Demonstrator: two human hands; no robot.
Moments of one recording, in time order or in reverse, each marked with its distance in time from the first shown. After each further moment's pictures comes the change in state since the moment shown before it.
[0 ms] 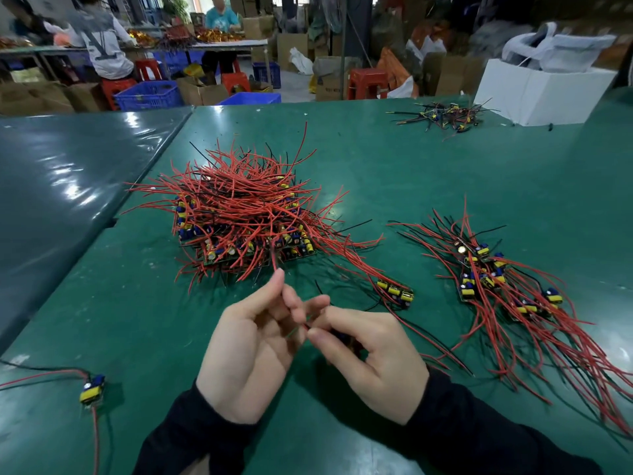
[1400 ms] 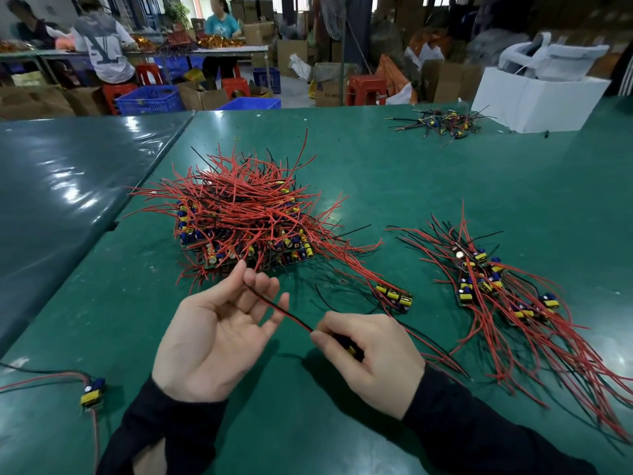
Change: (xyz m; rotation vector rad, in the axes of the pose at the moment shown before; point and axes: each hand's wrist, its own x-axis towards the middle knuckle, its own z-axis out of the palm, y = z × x) left_hand 0.007 0.030 -0.024 -0.234 0.029 -0.072; right_hand -0.002 0.004 -0.003 -0.282 -0.104 0.104
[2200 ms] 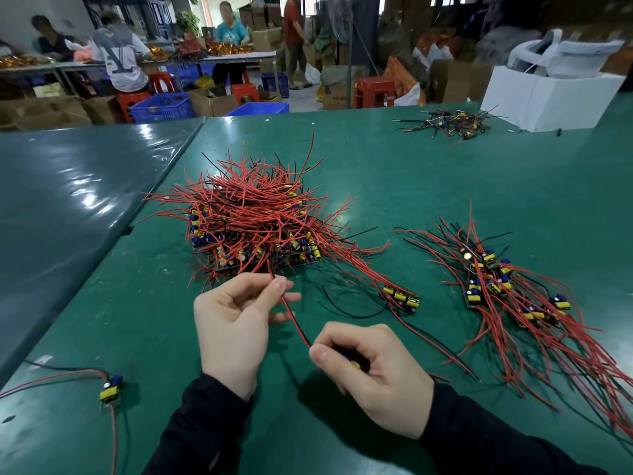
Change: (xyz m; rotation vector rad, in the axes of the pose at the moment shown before) left_hand 0.004 -0.028 0.004 0.755 0.254 0.690; right_hand -0.003 -0.018 -0.004 0.516 -0.069 0.004
